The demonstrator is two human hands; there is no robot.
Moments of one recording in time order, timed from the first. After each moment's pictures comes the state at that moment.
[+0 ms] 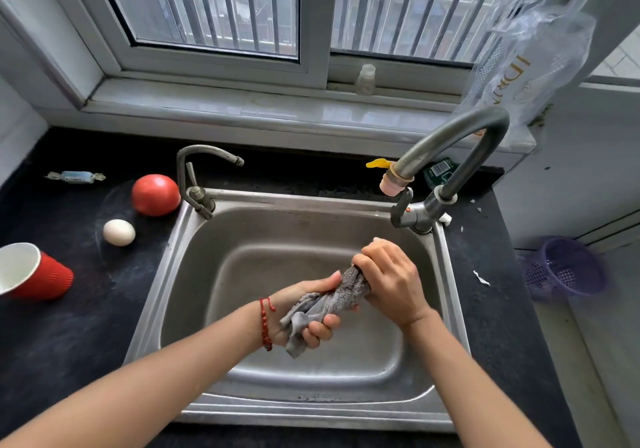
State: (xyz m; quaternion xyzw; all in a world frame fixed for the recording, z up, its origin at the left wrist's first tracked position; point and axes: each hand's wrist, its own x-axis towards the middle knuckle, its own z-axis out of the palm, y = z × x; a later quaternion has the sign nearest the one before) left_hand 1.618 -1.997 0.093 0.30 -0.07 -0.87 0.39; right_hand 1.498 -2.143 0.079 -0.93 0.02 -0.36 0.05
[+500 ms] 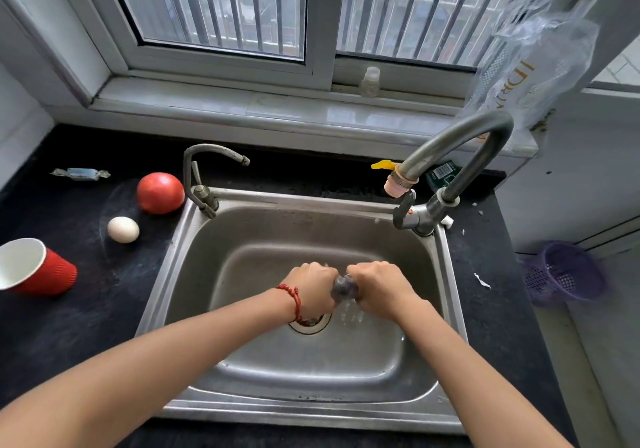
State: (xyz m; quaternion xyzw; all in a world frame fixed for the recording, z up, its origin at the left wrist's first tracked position) left_hand 1.611 -2.022 0.092 0.82 -0.51 -0.25 0.06; right_hand 1.515 -2.139 0.084 -0.99 0.09 0.04 0.06
